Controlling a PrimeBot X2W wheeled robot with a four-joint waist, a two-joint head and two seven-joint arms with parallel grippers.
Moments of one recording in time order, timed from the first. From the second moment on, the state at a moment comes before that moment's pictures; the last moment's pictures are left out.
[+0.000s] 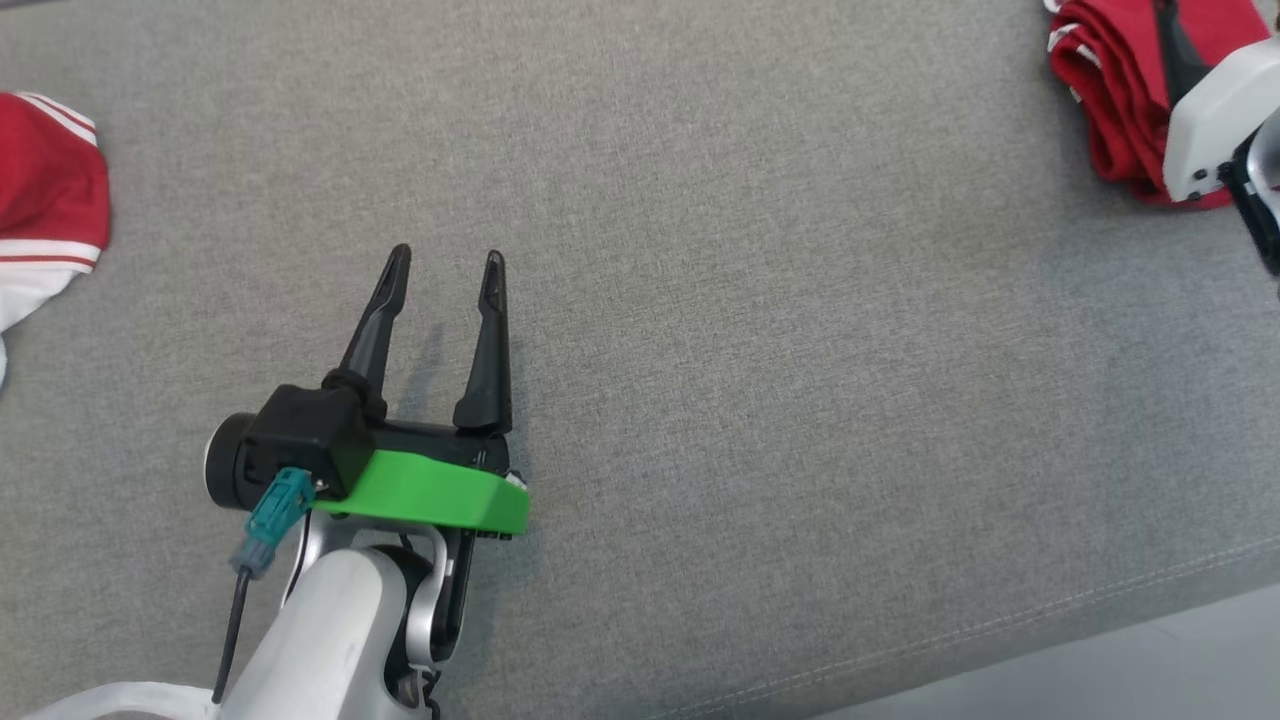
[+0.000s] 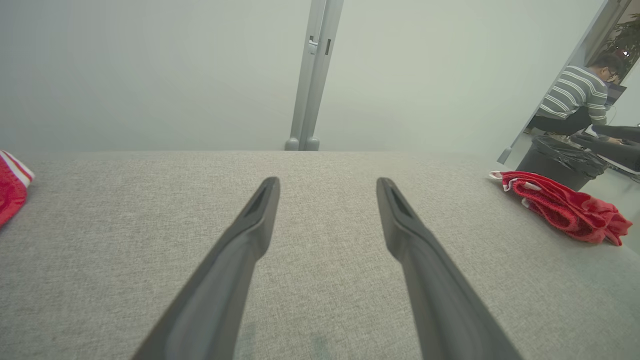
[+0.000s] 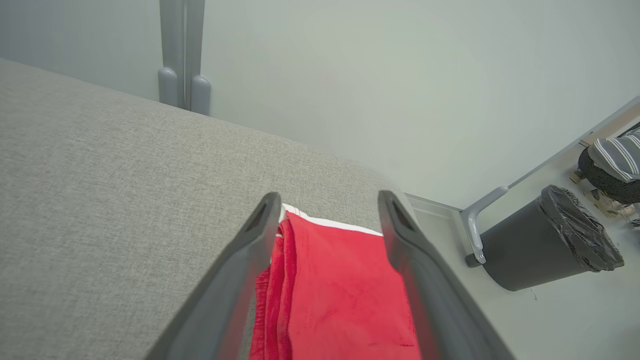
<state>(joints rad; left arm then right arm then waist) -0.33 0.18 -0.44 -0.02 -0.42 0.18 -0.17 -1.20 -0.47 0.60 1.16 0.37 0.13 -0.26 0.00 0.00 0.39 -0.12</state>
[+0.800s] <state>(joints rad) -0.11 0.18 -0.26 0.20 -0.50 0.19 -0.26 -0.57 -0.25 0.20 0.61 0.26 0.13 -0.26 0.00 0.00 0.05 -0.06</state>
